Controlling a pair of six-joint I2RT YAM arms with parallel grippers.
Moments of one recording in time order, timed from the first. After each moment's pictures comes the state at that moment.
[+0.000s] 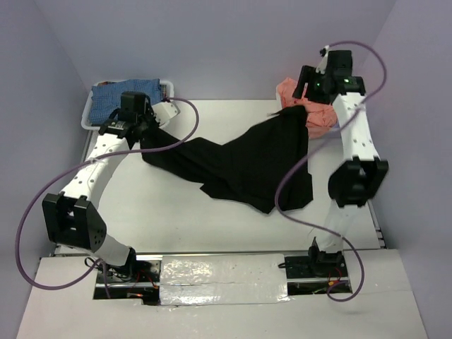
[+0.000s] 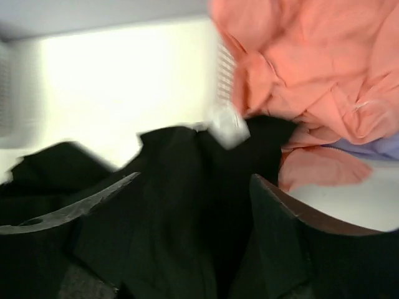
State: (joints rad) left arm -0.16 1.50 1.43 -0.56 -0.12 0.88; right arm -0.02 1.79 2.04 -0.82 -0.17 0.16
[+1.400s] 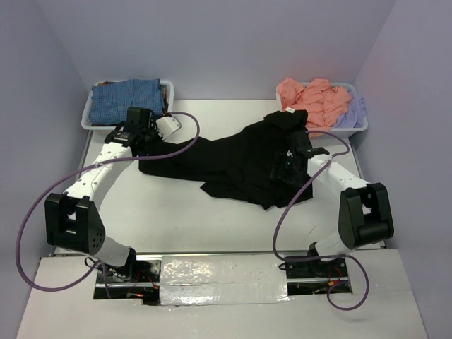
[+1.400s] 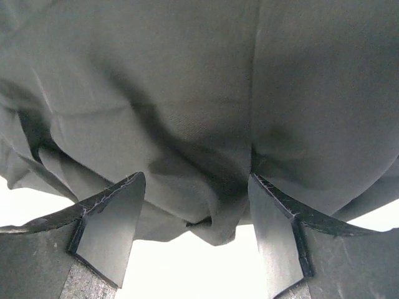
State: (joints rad) left arm -0.17 1.48 1.24 -0.54 -0.08 0.78; right arm 0.19 1.50 0.94 -0.57 -0.08 0.48
